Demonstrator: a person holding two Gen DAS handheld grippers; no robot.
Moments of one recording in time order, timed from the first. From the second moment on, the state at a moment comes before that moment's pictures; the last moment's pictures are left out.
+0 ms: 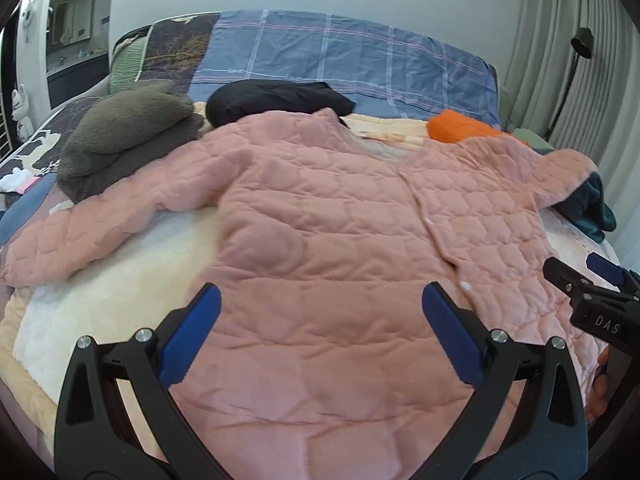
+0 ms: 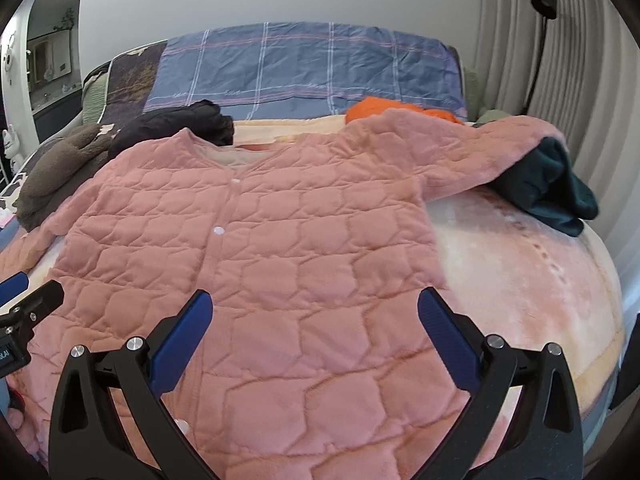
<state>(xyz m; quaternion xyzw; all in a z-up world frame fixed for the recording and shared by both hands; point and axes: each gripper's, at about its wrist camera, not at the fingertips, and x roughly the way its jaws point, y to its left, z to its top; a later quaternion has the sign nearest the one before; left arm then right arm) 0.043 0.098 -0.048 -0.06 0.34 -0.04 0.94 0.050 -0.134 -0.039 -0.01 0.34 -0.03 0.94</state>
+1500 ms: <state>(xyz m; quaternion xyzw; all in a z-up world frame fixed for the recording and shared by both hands) 0.083 0.365 -0.018 -0.34 0.24 0.08 0.90 0.092 -0.129 -0.041 -0.01 0.36 0.01 0.93</state>
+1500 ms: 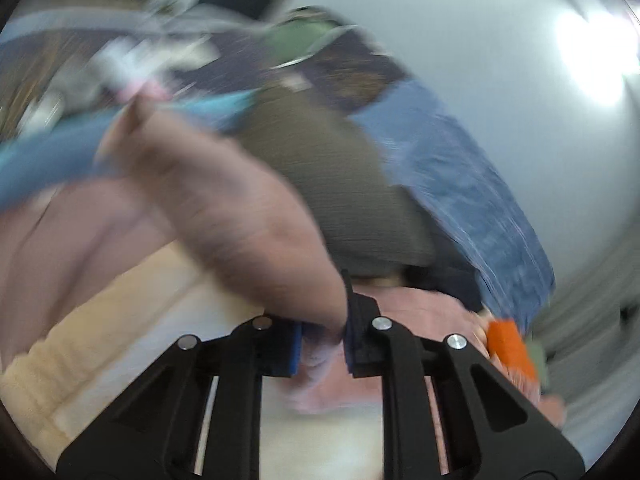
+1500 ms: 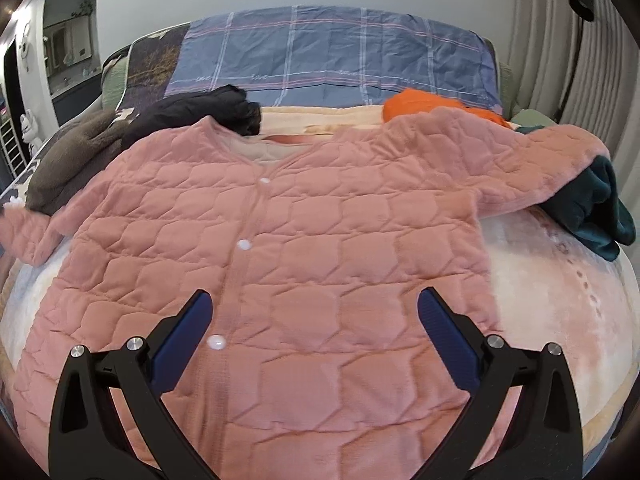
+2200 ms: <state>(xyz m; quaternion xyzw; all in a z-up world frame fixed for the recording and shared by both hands) 0.179 -0.022 -0.062 0.03 0.39 -0.22 0.89 0.101 -0.252 -0.056 0.14 0.42 0.06 0.89</state>
